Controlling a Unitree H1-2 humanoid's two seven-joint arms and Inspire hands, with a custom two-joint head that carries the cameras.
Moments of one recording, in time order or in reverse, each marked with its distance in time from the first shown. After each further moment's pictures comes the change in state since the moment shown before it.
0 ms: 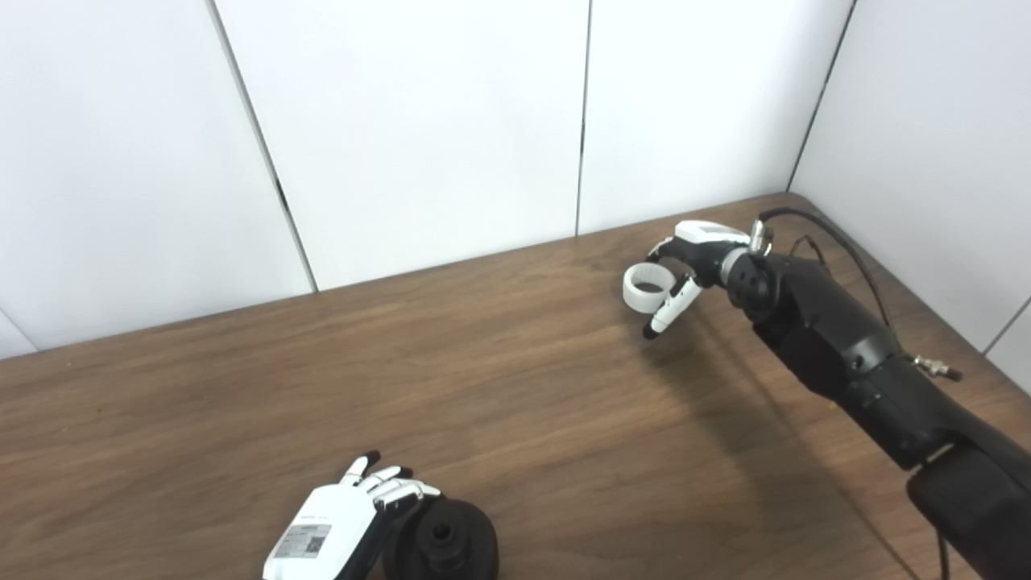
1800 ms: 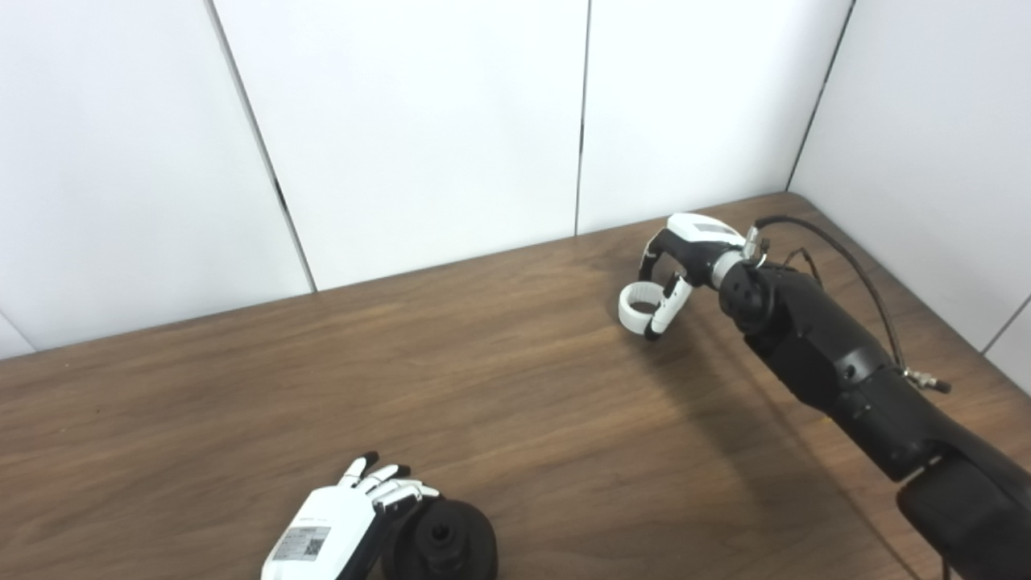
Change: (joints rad) left arm 0.007 0.002 0.003 -0.011 0.012 0.000 -0.004; right arm 0.018 0.032 -0.006 0.004 0.037 -0.051 -0.157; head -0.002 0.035
